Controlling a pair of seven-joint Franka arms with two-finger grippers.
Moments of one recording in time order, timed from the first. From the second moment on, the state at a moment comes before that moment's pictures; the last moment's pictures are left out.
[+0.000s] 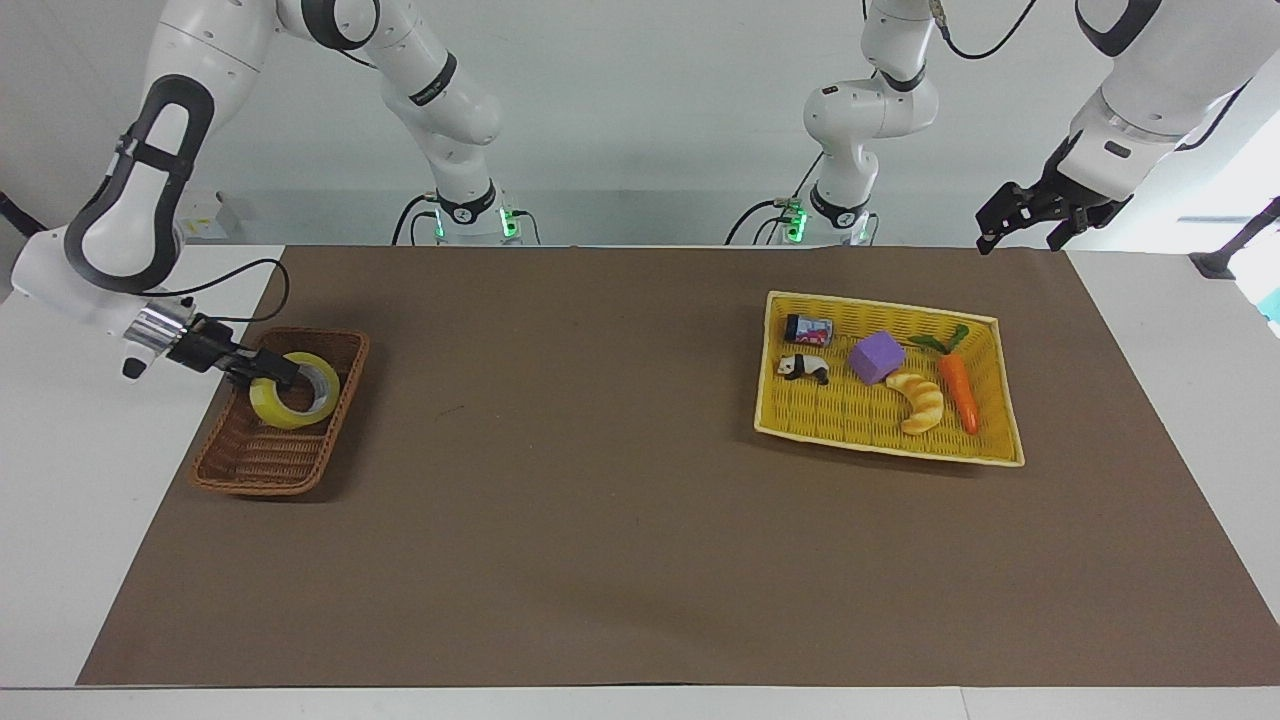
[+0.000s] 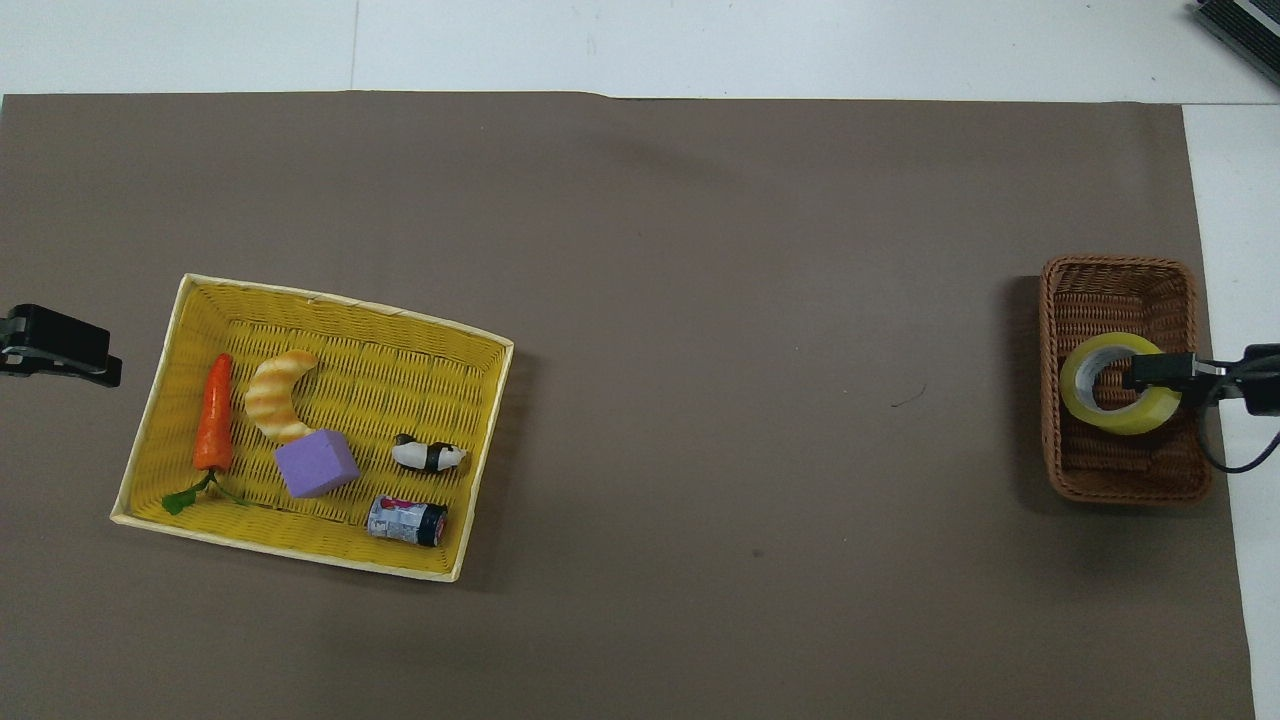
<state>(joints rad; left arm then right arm) 0.10 -0.01 -0.12 -1.51 -0.02 1.38 -0.05 -0.54 0.35 -0.02 -1.86 0.67 1.80 -0.63</state>
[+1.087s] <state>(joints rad) 0.10 -0.01 -0.12 -1.51 -0.02 1.38 -0.05 -0.52 0.34 -0.01 -1.68 0.63 1.77 -0.69</state>
